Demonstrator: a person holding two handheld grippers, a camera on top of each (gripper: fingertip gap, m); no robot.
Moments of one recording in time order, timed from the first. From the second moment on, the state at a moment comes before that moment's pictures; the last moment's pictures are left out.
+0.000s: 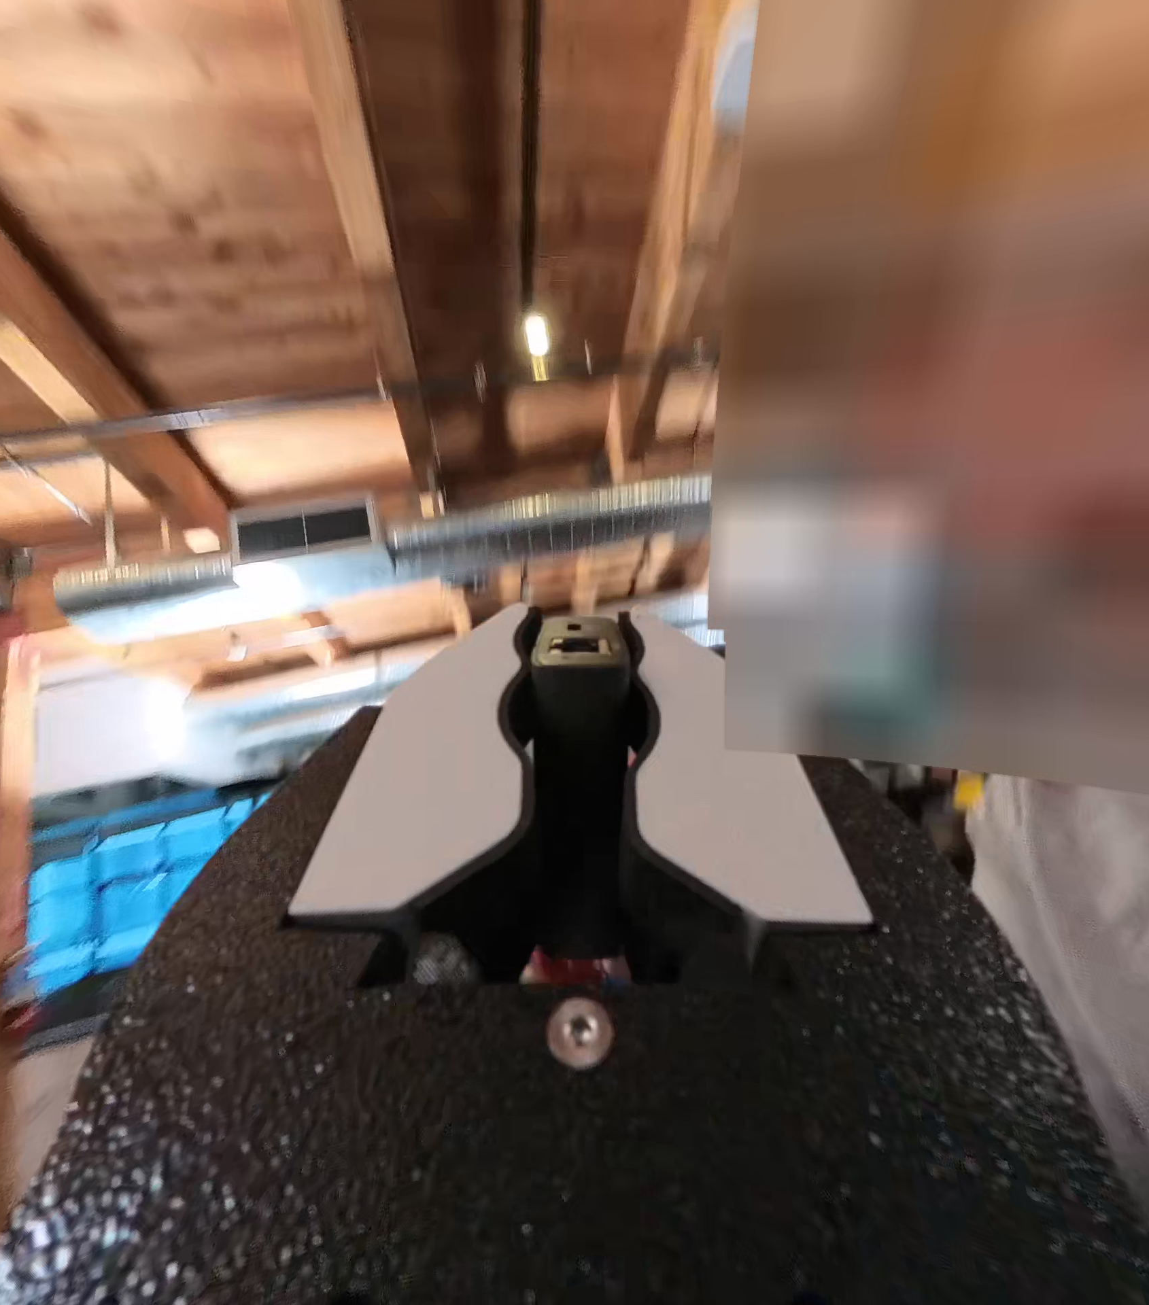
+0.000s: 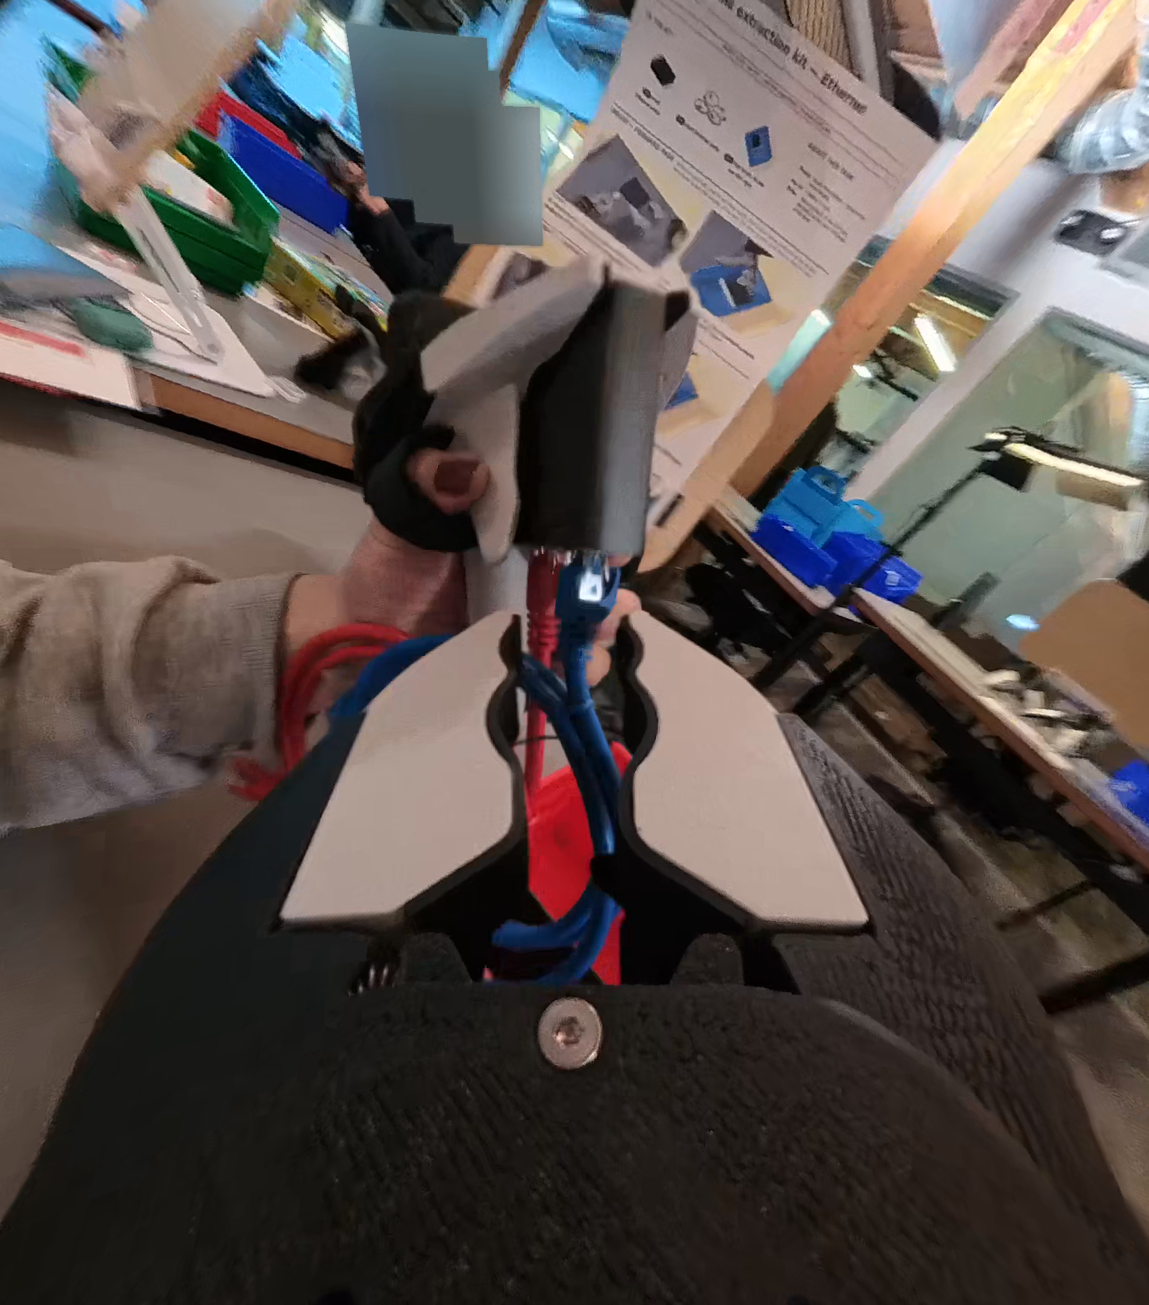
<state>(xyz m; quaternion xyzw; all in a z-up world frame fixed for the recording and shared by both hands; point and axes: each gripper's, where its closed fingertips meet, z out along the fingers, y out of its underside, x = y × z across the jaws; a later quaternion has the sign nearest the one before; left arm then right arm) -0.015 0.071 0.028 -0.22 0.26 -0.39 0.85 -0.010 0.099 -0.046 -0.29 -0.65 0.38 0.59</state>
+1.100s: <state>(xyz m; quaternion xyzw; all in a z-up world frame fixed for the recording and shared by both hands) 0.008 0.101 -0.028 -0.48 0.40 -0.22 0.75 0.015 0.116 -0.049 -0.25 -0.64 0.54 0.49</state>
